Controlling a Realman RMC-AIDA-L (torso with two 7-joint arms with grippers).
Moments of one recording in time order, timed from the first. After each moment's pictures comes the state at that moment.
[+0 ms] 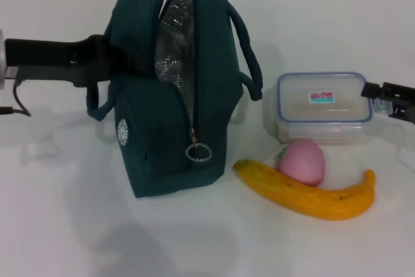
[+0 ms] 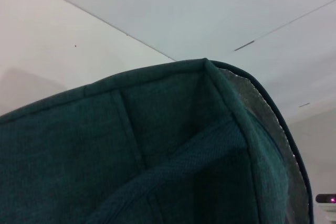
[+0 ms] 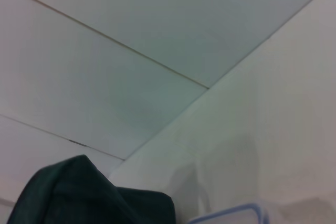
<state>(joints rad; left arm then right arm) -0.51 -2.05 0.76 1.07 2.03 1.71 -2.66 0.52 1.86 -0.88 -0.25 -1.59 -1.39 2.00</state>
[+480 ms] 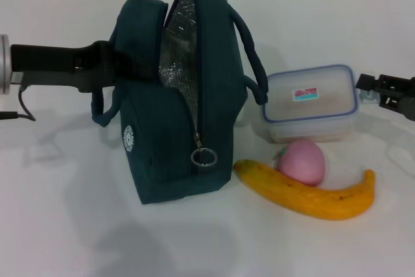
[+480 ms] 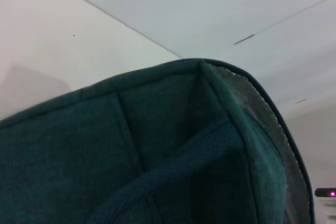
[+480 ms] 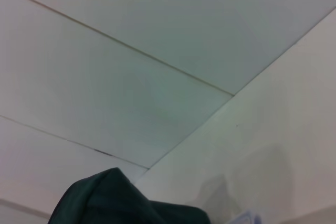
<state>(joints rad) -0.52 -2.05 0.76 1.03 2.03 1.71 -2.64 0.52 1.89 -0.83 -0.25 -1.59 -1.43 2.00</state>
